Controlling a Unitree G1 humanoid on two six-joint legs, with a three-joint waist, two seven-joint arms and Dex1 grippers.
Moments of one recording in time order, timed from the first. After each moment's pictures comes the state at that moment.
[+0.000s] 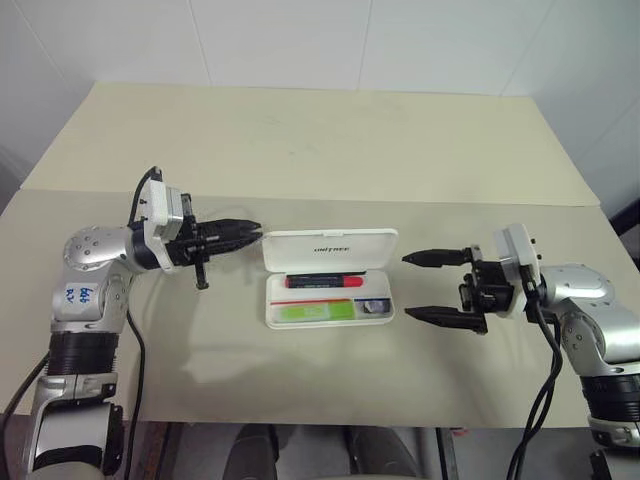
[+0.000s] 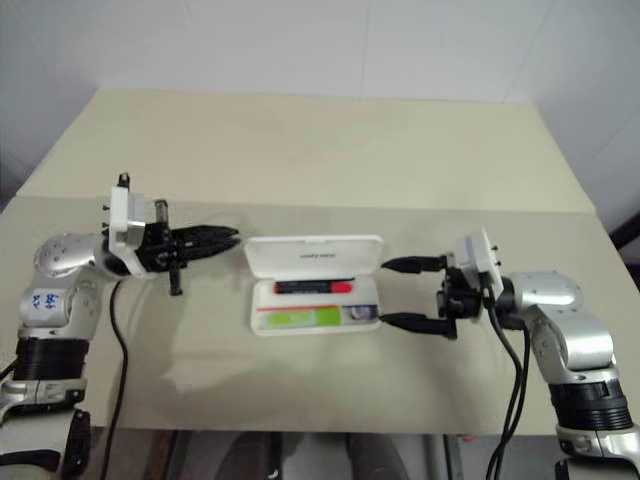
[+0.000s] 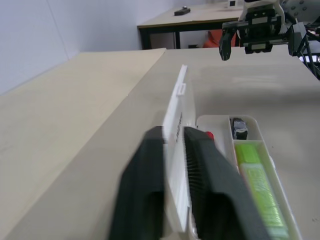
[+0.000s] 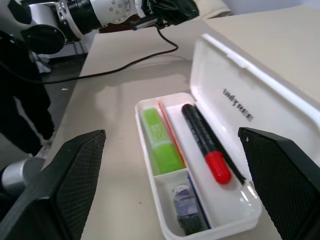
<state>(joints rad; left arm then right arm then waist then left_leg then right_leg) -0.57 0.66 0.13 0.20 -0.50 0.08 -1.25 -0.32 -0.72 -0.09 -0.09 0.64 0.30 1.35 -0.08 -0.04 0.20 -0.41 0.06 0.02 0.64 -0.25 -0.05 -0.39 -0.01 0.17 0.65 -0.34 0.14</state>
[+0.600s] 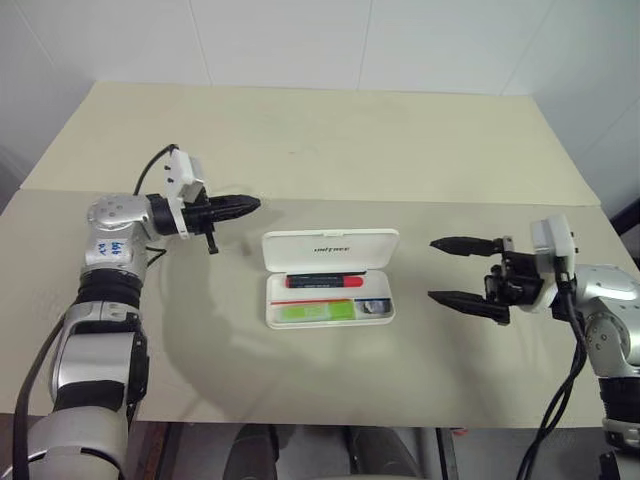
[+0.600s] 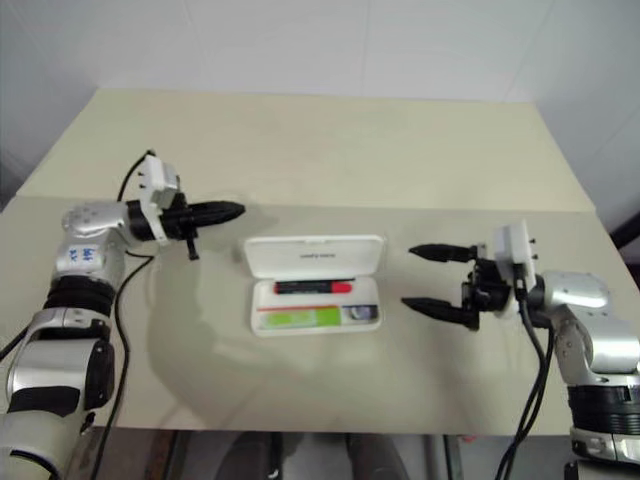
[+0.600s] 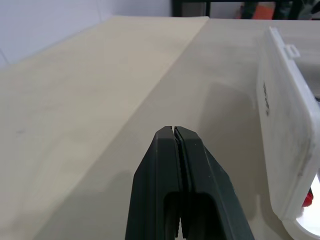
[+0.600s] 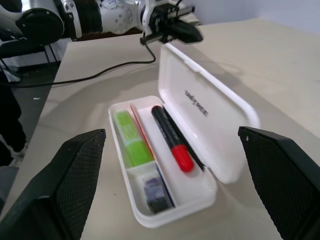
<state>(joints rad) -0.95 0.58 0.05 0.91 -0.27 -0.13 -1.30 -0.31 -0.75 -0.20 0.01 0.65 0.24 1.39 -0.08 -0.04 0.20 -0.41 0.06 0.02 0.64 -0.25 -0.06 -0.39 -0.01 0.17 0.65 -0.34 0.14</state>
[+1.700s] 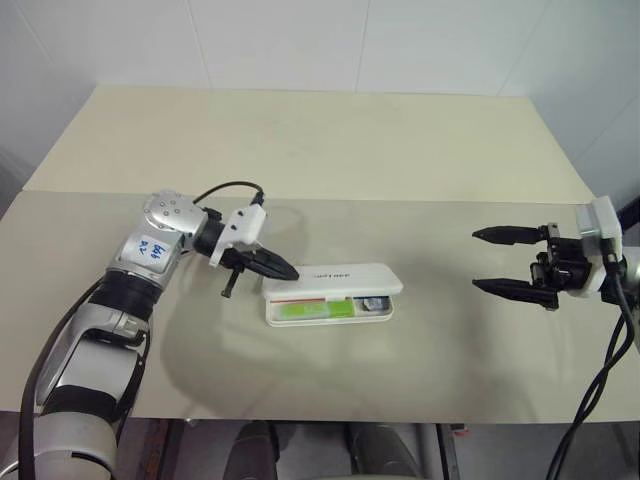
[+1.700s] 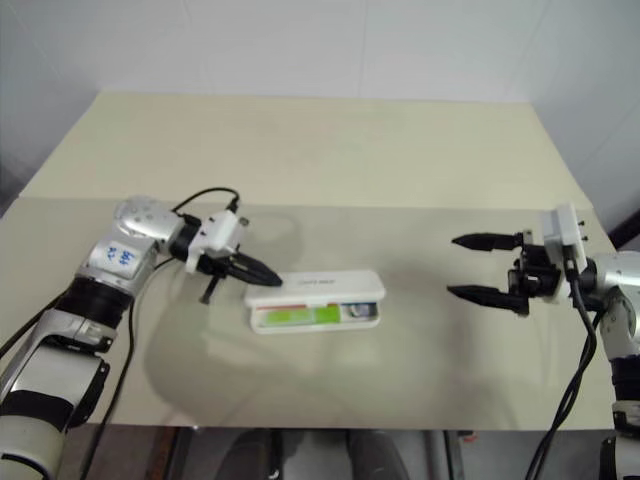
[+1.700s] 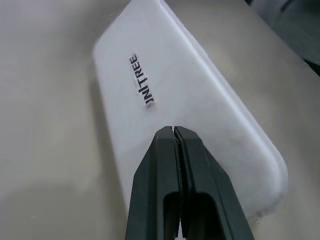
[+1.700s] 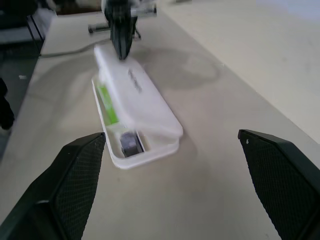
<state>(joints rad) -0.88 0.66 -0.37 0.44 -0.31 -0.04 -1.50 -0.42 -0.93 -0.15 0.30 0.72 0.10 1.53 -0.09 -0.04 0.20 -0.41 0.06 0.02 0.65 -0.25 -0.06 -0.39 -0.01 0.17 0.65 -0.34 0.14</state>
